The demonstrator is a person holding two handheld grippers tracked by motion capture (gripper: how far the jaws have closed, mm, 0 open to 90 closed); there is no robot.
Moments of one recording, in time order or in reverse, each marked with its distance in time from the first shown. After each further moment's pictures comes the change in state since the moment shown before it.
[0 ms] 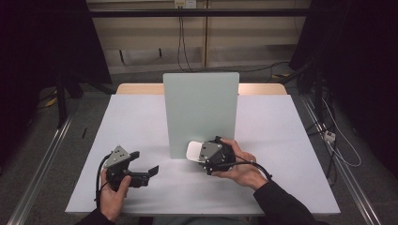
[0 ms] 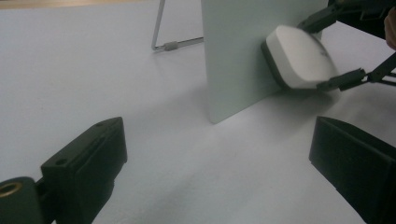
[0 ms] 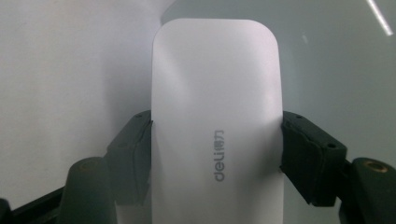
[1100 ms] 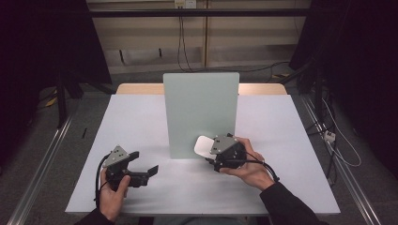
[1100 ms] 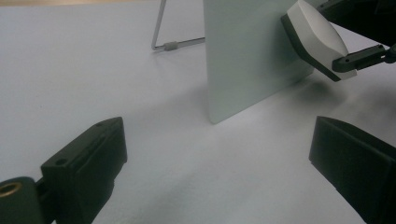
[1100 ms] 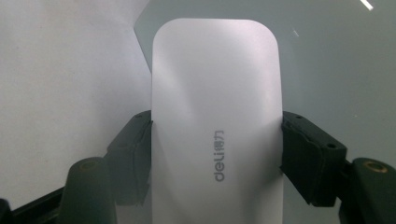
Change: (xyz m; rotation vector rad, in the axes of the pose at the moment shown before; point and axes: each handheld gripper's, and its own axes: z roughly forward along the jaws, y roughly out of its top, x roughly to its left) left arm 0.003 -0.001 -0.001 -0.003 -0.007 -0.013; right arm -0.015 -0.019 -0.024 -0.068 -0.038 0.171
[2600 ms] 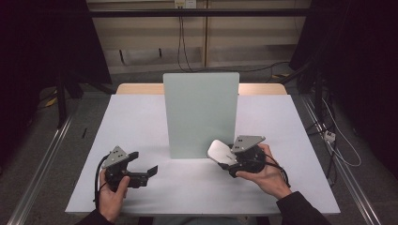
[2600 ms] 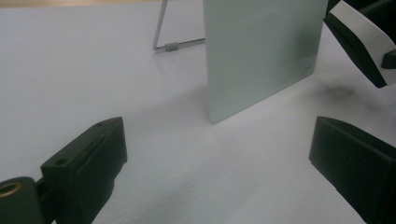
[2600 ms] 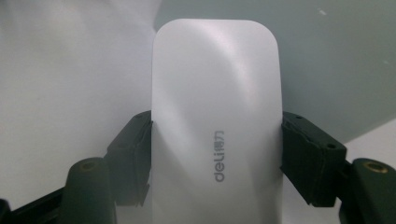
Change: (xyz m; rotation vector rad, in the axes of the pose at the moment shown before) left arm -0.001 -0.001 -0.002 -0.003 0.003 -0.010; right arm -0.007 -0.029 -0.039 -0.025 0.125 0.207
